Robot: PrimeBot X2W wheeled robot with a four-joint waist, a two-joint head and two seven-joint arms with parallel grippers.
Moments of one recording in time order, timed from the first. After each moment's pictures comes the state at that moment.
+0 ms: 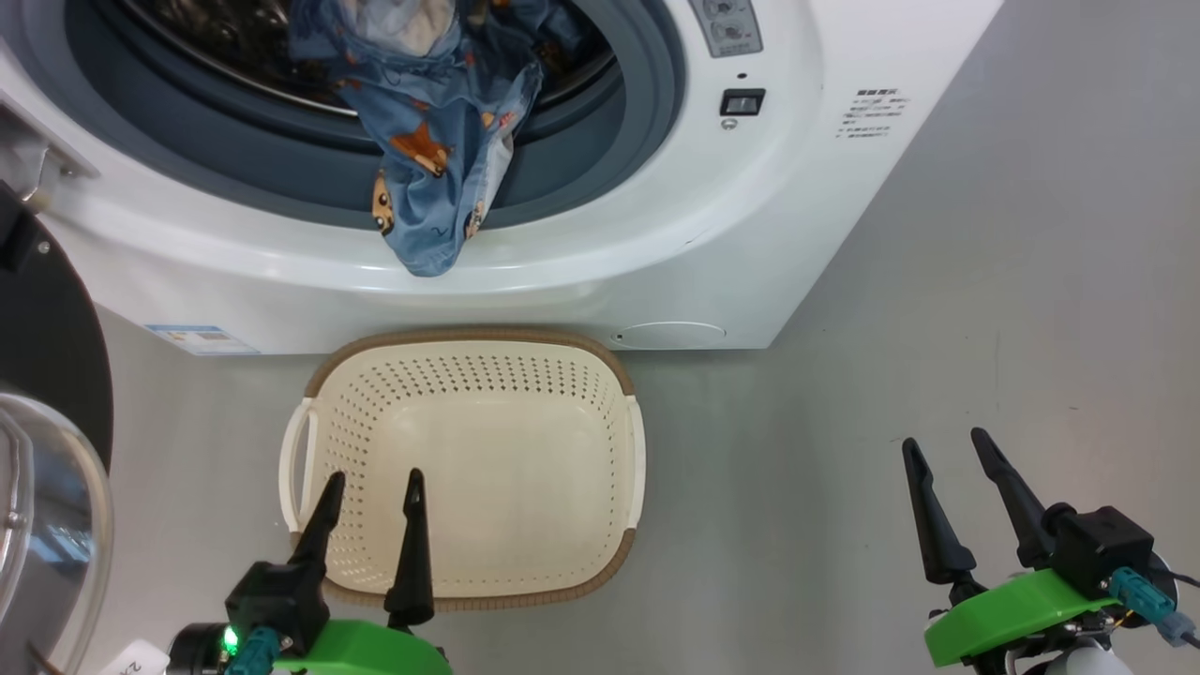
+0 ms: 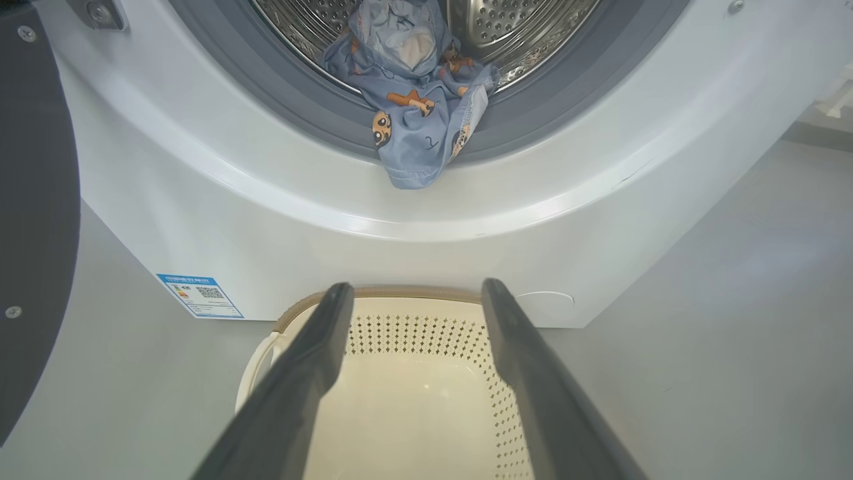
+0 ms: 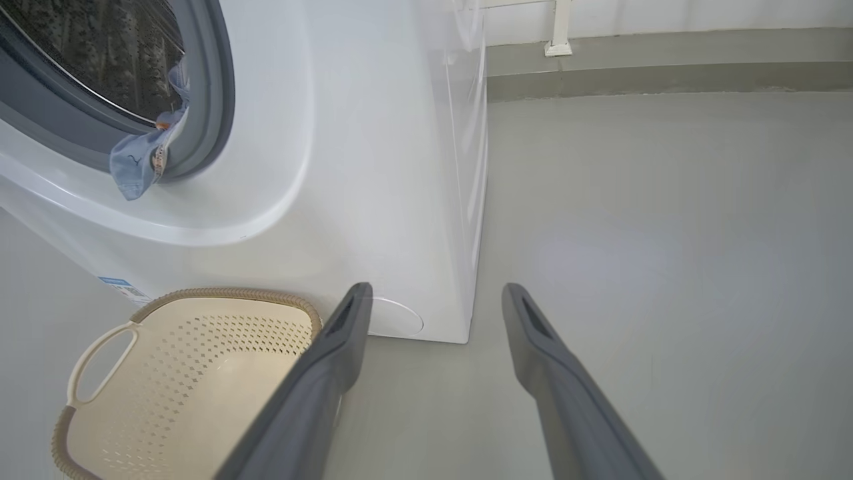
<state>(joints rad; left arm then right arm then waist) -0.03 0.07 -0.26 -0.03 -0.25 0.31 -0.14 -0.09 -0.08 -0.05 0.20 0.18 0.13 -0.26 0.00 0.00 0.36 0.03</state>
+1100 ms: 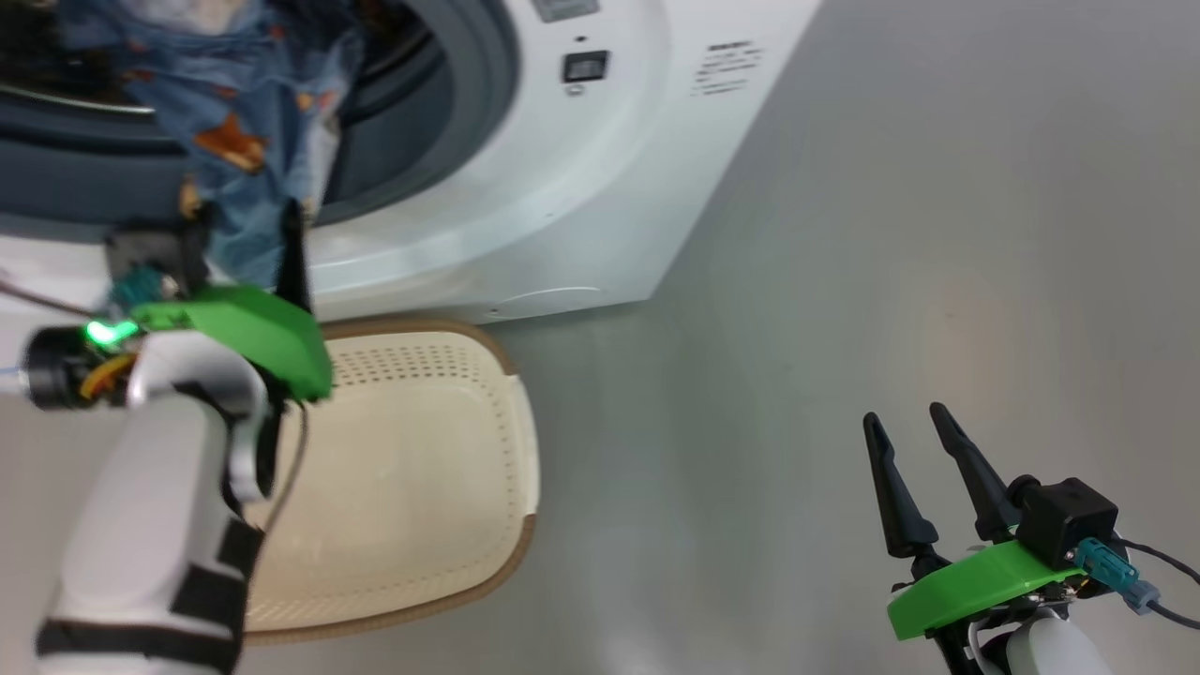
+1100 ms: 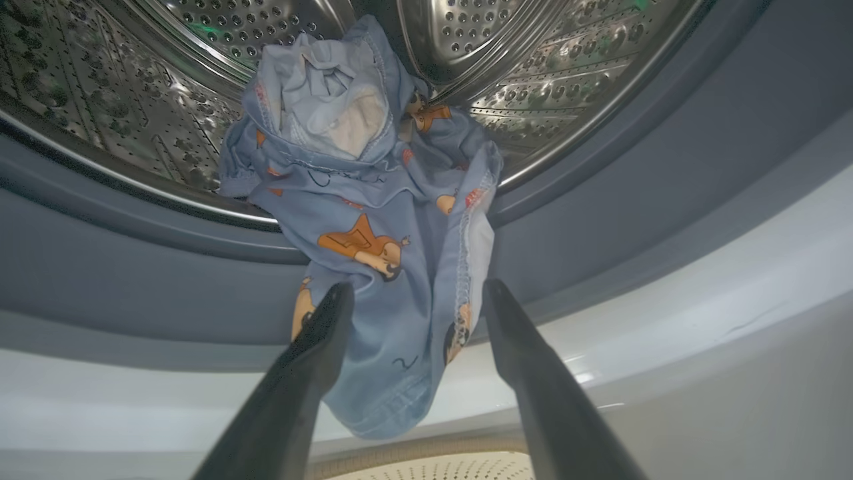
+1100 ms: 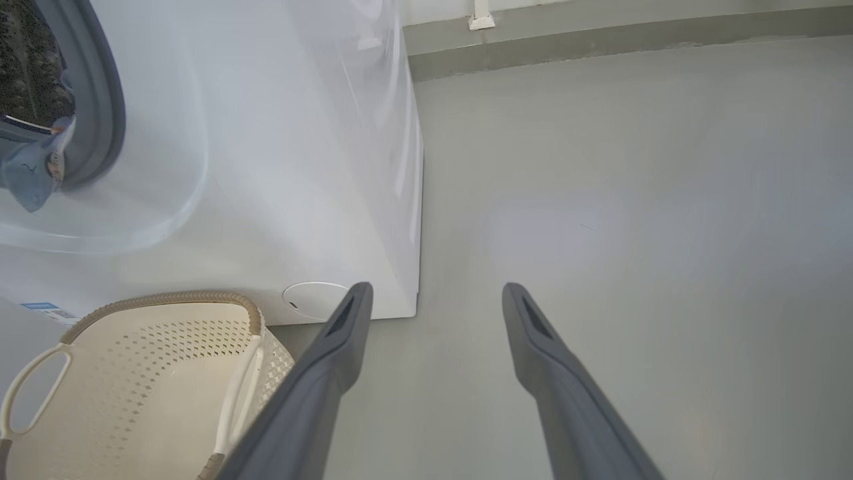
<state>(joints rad) -0.66 0.15 -0.21 0.44 -0.27 0.23 0.02 -0.15 -0.05 -0.01 0.24 0.21 0.13 -0.26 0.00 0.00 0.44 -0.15</state>
